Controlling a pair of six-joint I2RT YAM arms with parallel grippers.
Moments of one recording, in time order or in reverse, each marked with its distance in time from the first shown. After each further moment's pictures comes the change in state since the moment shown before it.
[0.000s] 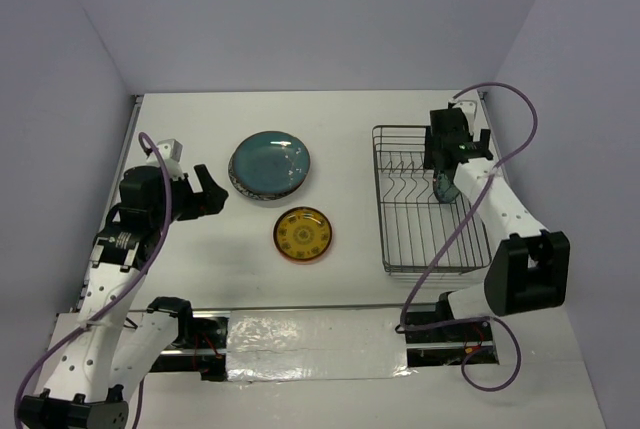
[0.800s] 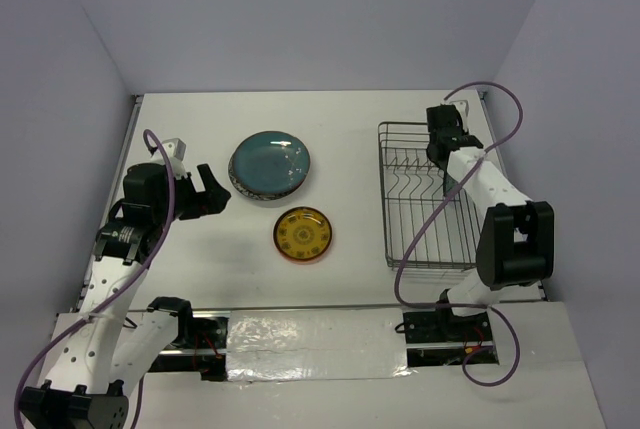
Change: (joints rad) left arm -0.002 0.038 0.000 0.000 0.027 0.001; right arm -0.068 0.208 0.021 0.069 0.056 -0.134
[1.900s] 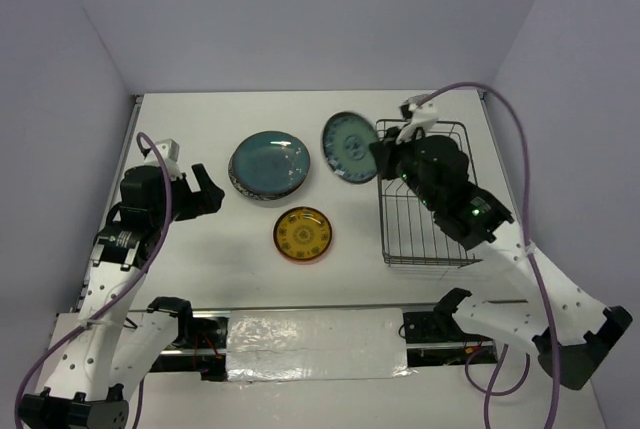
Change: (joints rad) left arm 0.000 -0.026 0.000 -0.009 -0.075 -0.006; right arm 0.601 -0.594 0.002 0.133 -0.314 0.166
